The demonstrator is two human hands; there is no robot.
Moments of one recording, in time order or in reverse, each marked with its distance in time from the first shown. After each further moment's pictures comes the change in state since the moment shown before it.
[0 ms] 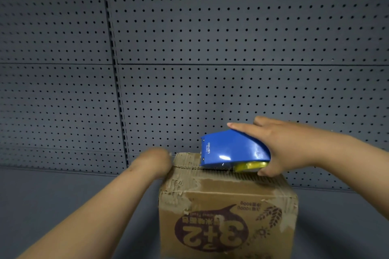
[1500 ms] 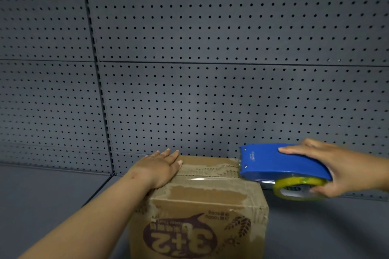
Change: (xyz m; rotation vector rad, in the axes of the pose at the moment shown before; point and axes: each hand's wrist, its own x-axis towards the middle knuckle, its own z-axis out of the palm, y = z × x) left_hand -0.007 0.035 0.033 0.293 -0.168 0.235; right_hand -0.060 0.149 0.079 0.273 0.018 -0.100
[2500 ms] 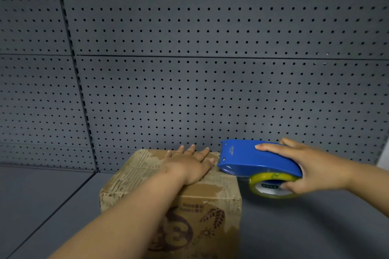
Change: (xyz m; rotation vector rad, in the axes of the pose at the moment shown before) left_hand 0.009 0.108 0.008 -0.030 -0.013 0.084; right_hand -0.004 0.000 0.020 0.109 0.048 -0.028
